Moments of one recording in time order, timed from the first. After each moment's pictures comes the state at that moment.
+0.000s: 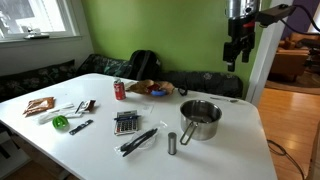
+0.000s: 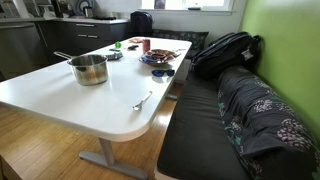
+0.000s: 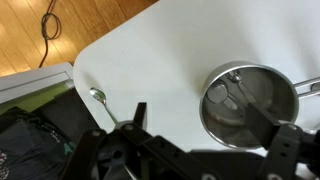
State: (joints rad) arm 0.00 -0.28 0.21 -2.42 -0.12 2.07 0.34
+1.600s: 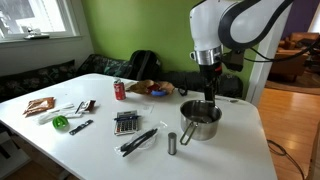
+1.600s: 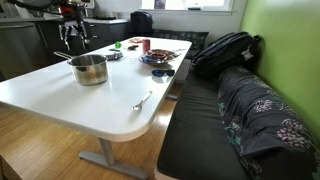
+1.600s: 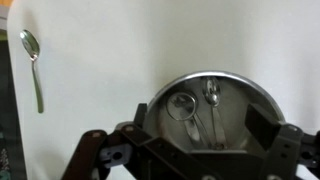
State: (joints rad) arm 0.12 0.16 0.20 -2.28 -0.26 2.25 0.14
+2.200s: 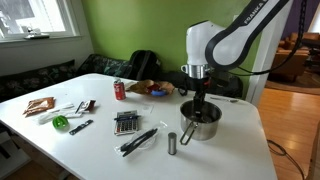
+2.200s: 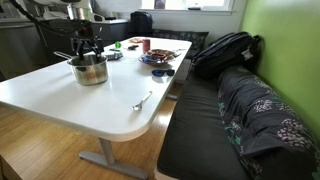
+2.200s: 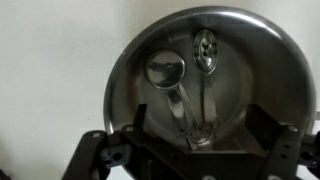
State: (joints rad) arm 0.12 0.35 0.17 -2.21 -0.18 2.48 -0.05
